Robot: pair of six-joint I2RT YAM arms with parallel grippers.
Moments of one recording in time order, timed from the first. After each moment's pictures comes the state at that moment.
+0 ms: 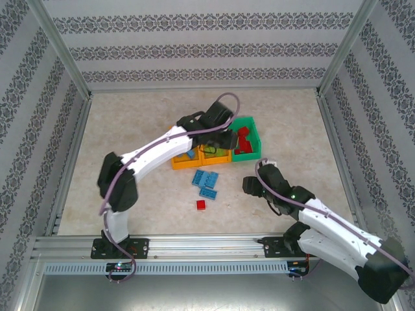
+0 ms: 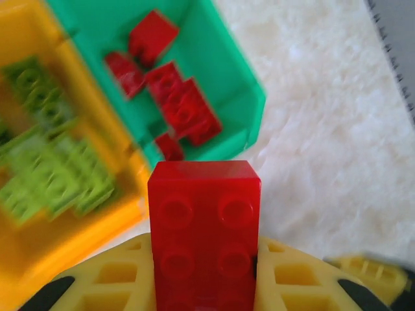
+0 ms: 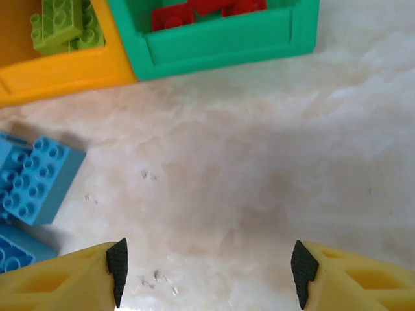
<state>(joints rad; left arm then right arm) -0.75 1.99 1.85 -0.73 0.13 -0.51 0.65 0.80 0.44 -0.50 0.20 0.65</state>
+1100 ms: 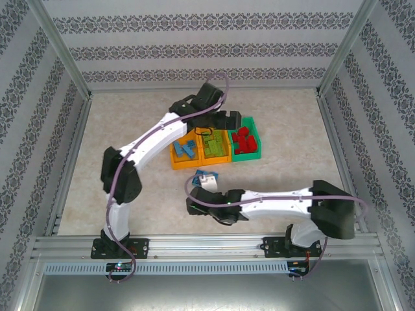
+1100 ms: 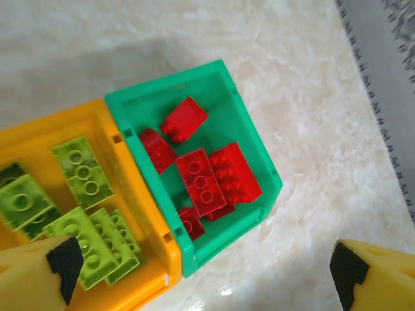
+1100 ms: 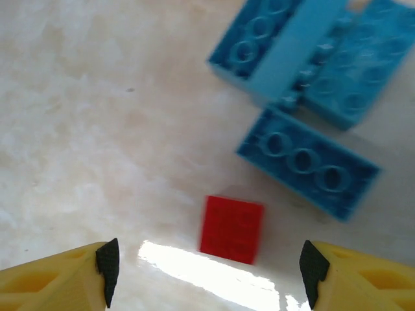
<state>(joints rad) -0.64 1.95 1.90 -0.73 0.10 -0.53 1.28 1.54 0.89 -0.40 0.31 1.03</state>
